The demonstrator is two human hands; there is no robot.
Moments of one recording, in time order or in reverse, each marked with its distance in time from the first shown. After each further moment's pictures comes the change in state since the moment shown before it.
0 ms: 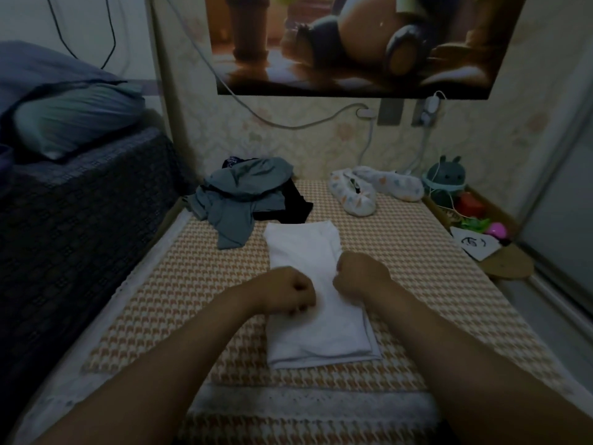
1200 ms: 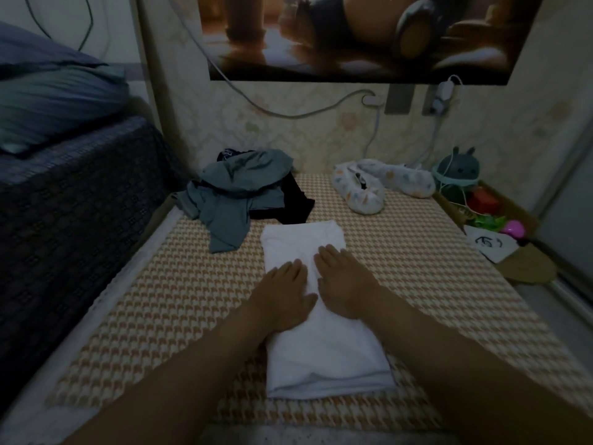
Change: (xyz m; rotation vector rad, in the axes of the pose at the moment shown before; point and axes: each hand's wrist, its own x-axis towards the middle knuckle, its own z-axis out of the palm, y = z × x) left_hand 0.072 -0.072 0.039 0.602 0.229 0.023; right_hand 0.060 0.007 0.060 -0.254 0.050 -0.491
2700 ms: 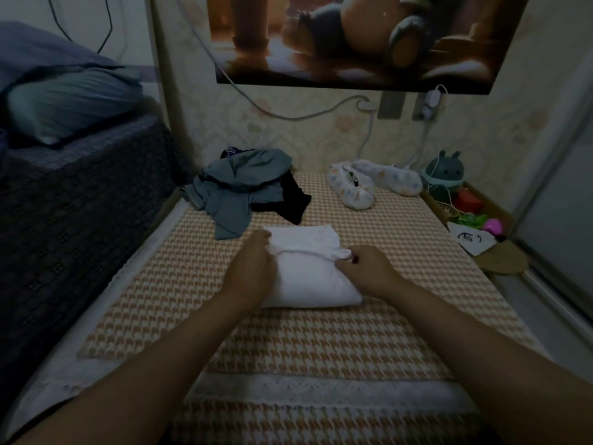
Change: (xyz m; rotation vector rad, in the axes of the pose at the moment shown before) left_hand -0.061 0.012 -0.060 -0.490 0.483 -0.334; right_hand -0.072 0.004 -0.056 0.718 0.221 0.297
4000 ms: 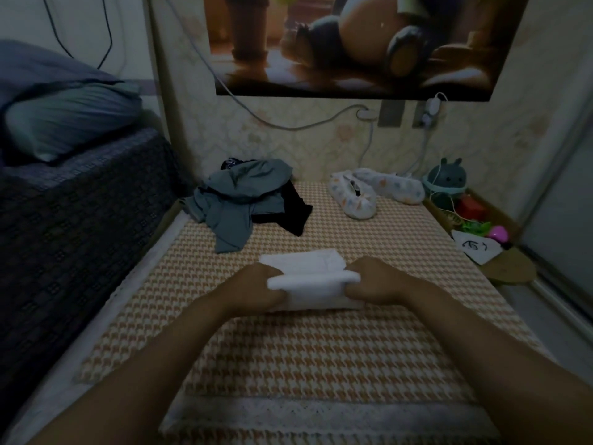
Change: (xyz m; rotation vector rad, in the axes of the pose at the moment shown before) left_hand 0.014 -0.013 -0.020 -0.069 -0.496 0.139; right_hand 0.011 -0.013 -0.025 -0.238 -0.385 -0.110
